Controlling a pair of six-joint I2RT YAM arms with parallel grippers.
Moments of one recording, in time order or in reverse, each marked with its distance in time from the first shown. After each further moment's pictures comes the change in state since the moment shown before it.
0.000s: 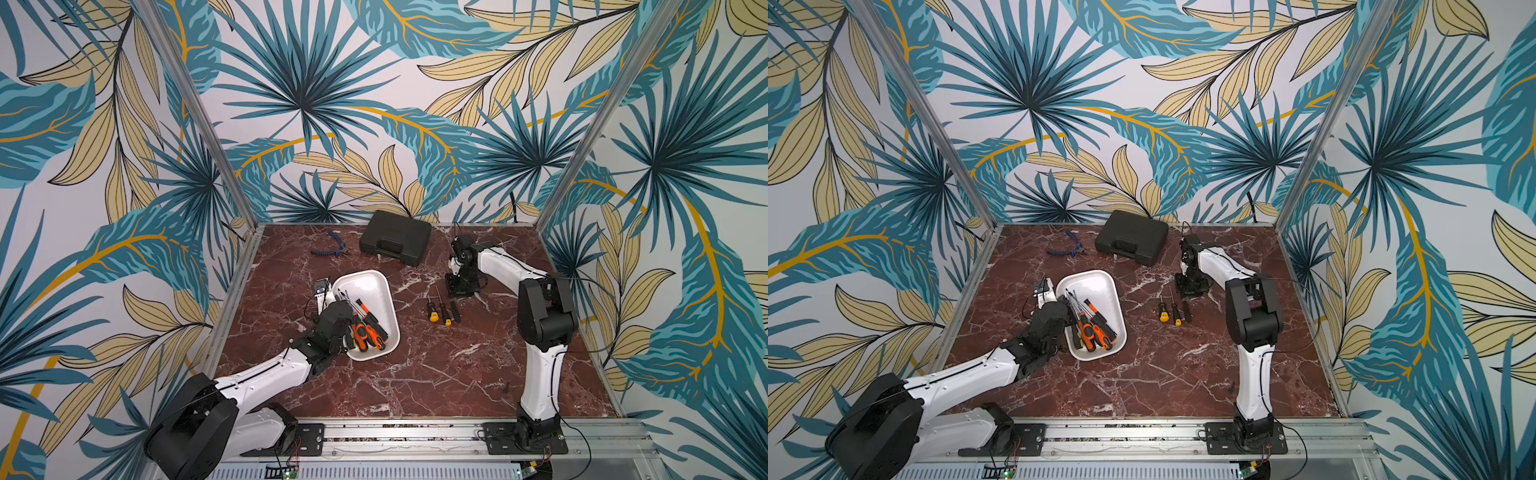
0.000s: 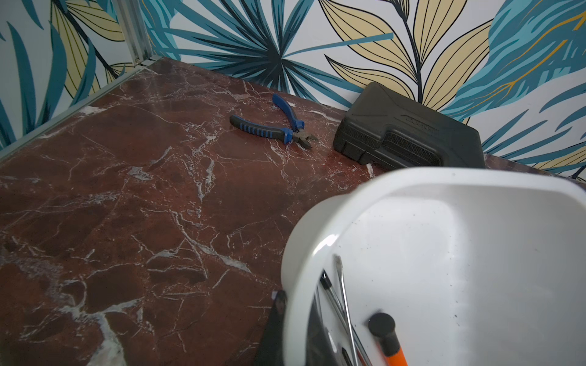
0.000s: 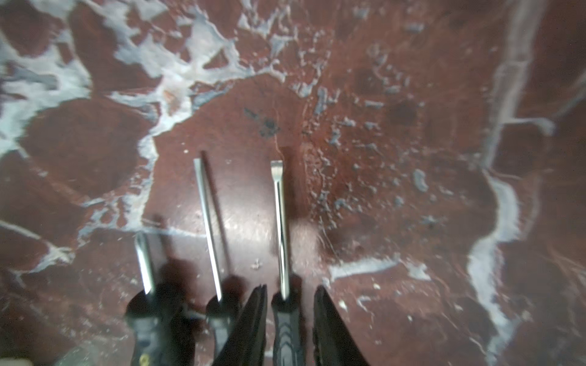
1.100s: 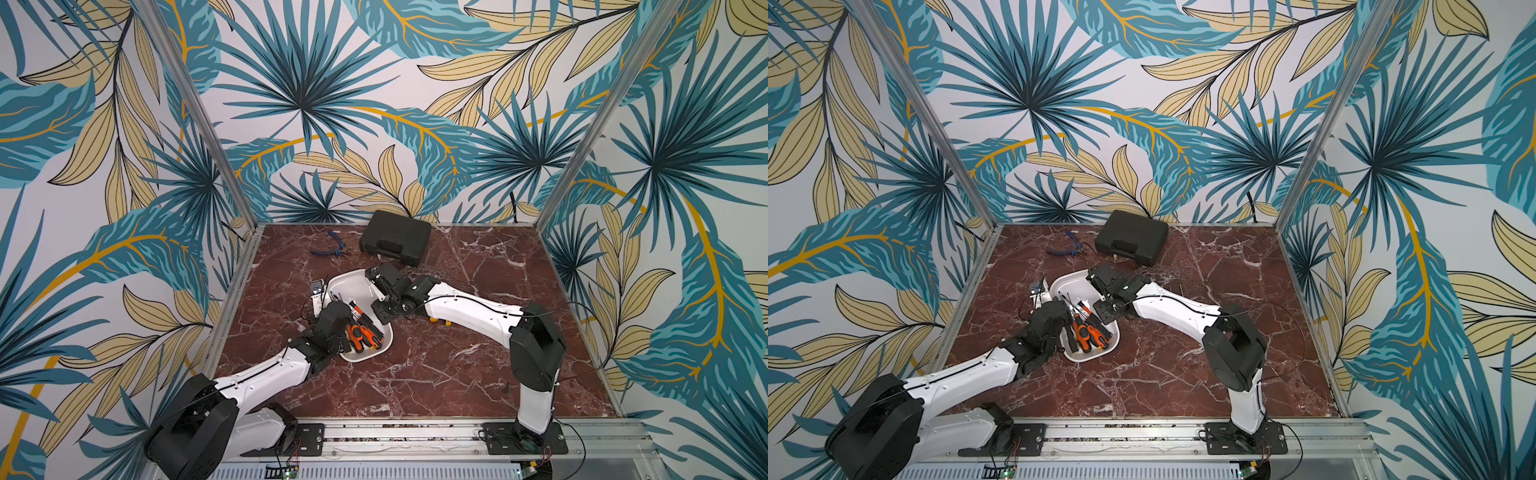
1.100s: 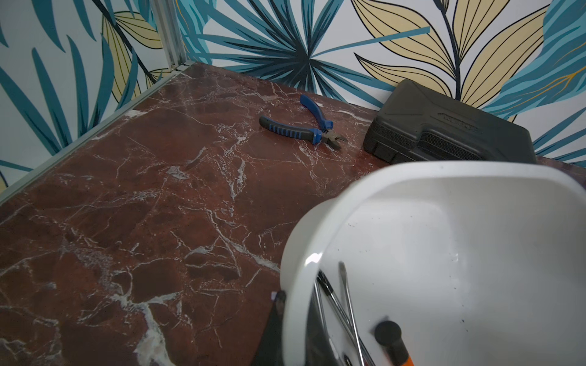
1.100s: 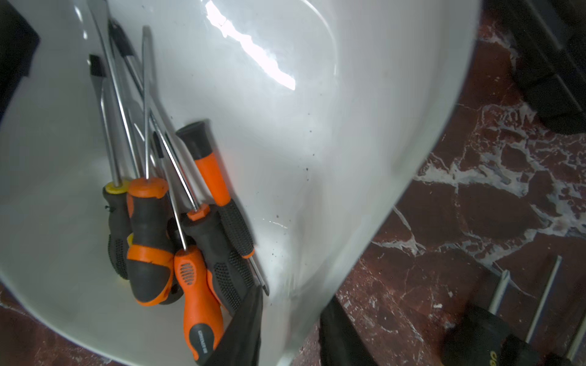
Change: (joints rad) left arm 0.015 0.000 0.000 -0.051 -0.061 0.002; right arm 0.642 -0.122 -0.042 0.275 0.192 0.017
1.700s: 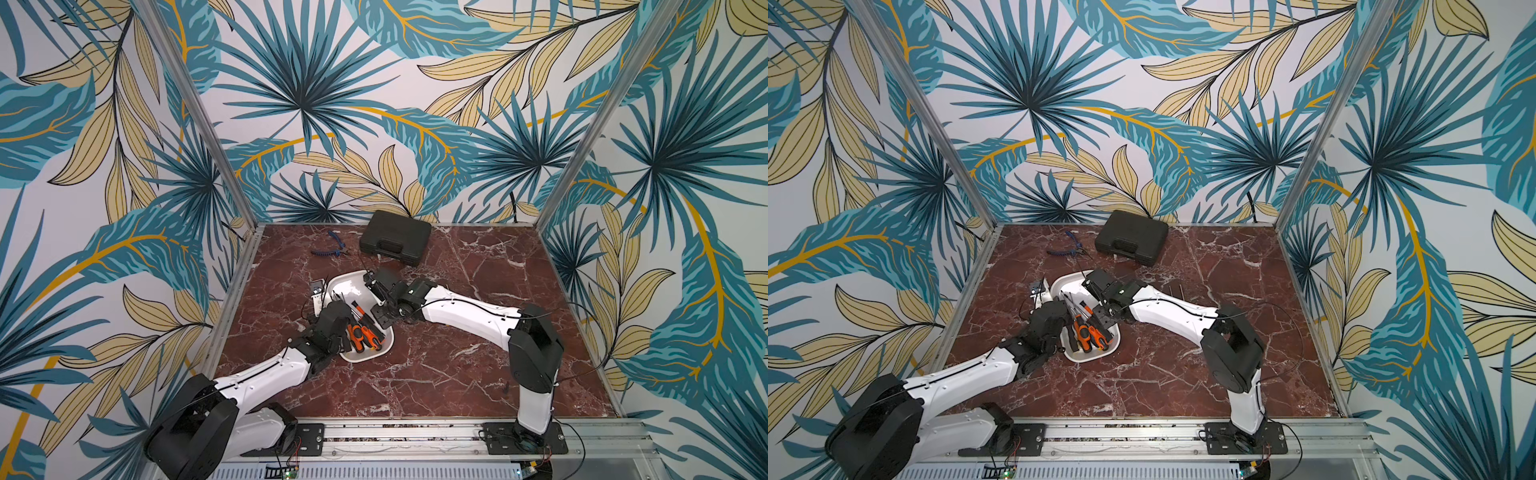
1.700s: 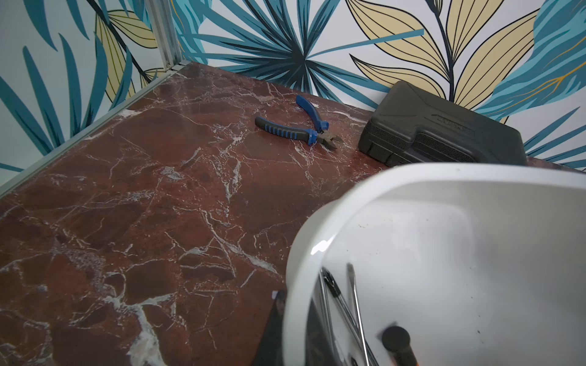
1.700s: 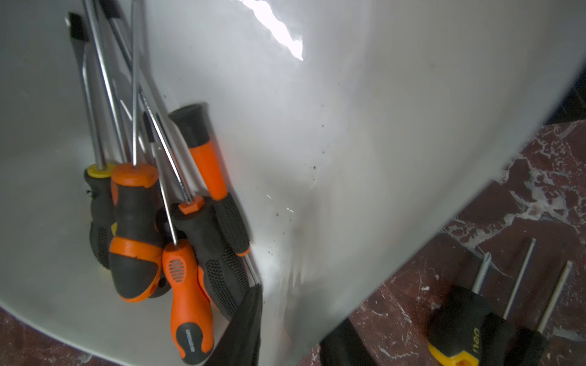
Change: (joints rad) left arm -0.001 0.000 0.000 0.011 0.014 -0.001; right arm 0.030 -0.018 -0.006 -0.048 0.070 -0.002
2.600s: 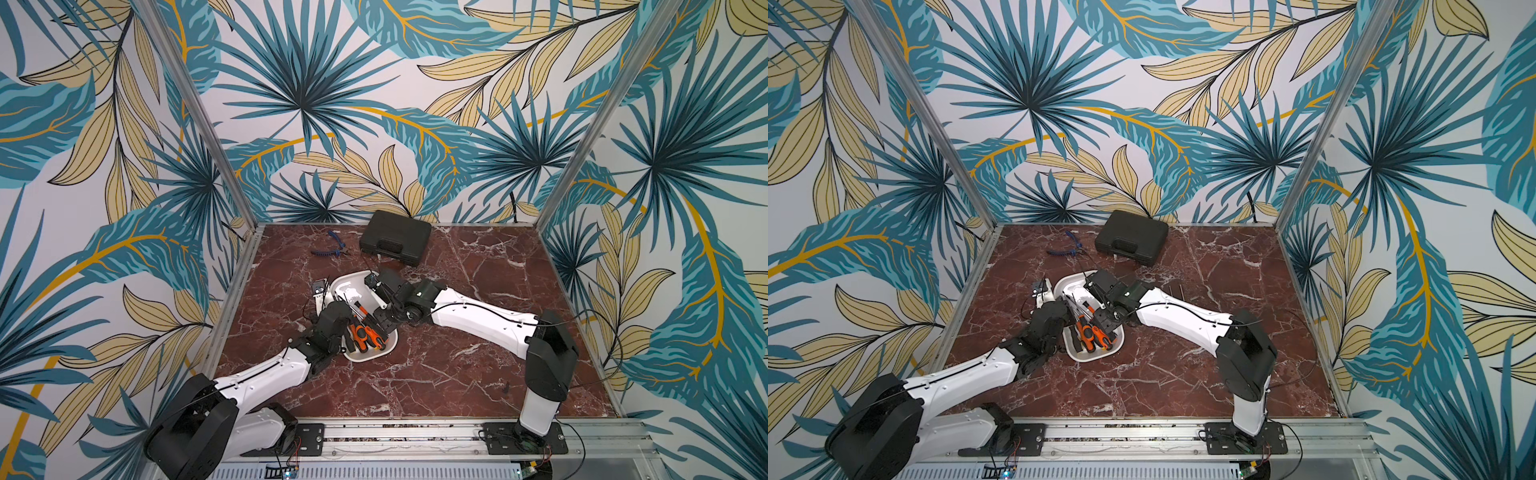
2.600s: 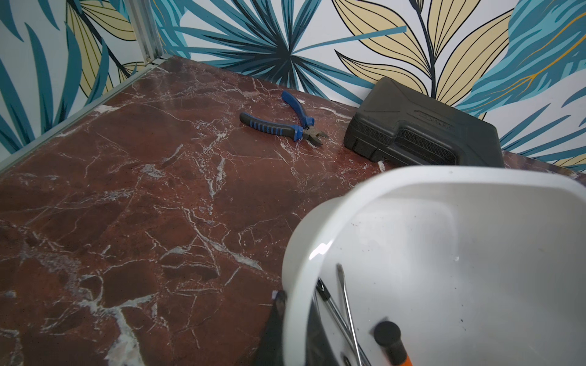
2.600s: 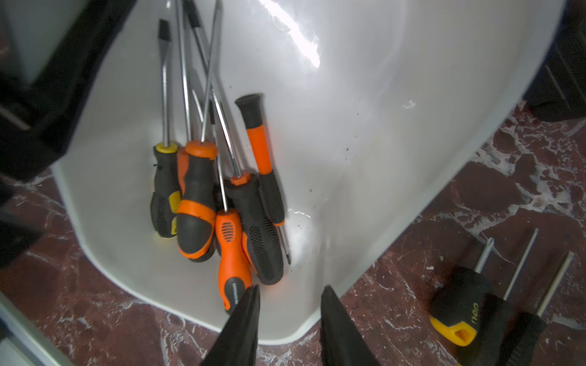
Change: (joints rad) left arm -0.003 0.000 0.000 0.013 0.040 0.000; right arm 0.024 -0.090 -0.040 -0.027 -0.062 -0.014
